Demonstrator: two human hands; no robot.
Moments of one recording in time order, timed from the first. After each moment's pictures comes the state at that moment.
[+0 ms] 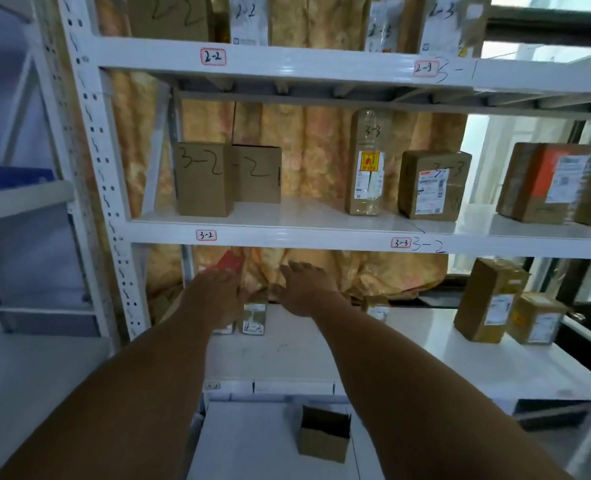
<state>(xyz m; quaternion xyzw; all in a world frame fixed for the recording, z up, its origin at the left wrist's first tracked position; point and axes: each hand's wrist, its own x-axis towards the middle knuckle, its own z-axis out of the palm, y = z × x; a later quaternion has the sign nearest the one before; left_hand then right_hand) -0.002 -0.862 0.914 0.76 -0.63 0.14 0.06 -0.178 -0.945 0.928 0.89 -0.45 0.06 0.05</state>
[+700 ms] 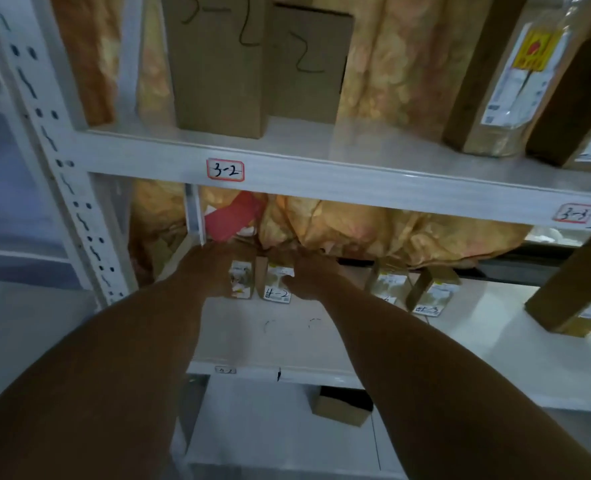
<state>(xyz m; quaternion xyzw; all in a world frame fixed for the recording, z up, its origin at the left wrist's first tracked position) 0.180 -1.032 0.771 0.79 -0.61 -0.03 0.03 -0.029 -1.114 0.782 0.89 -0.45 0.01 -0.03</state>
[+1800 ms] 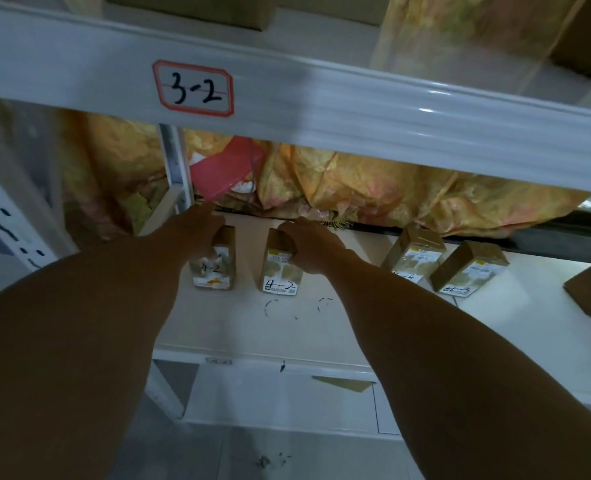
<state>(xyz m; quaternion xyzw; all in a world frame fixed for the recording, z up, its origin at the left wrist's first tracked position) 0.242 -1.129 0.712 0.77 -0.63 -0.08 -0.06 0.019 -1.221 0.699 0.92 -0.39 -0.02 -0.08</state>
